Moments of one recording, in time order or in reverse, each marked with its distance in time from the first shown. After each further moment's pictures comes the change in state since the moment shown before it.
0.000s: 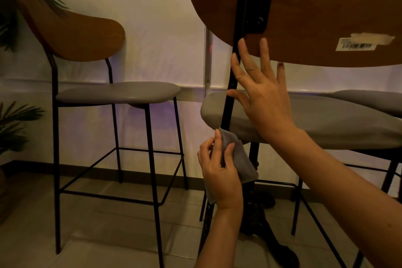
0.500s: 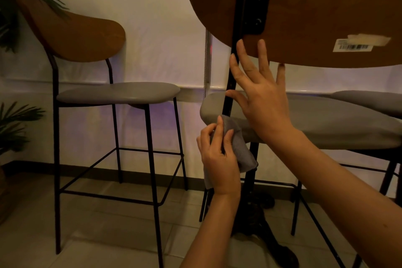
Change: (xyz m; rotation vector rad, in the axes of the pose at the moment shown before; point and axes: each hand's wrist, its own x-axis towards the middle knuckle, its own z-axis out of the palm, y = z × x) left_hand 0.025 0.009 0.009 0.025 -0.023 0.103; right_hand 0.000 -0.003 -0.003 0.002 -0.003 0.016
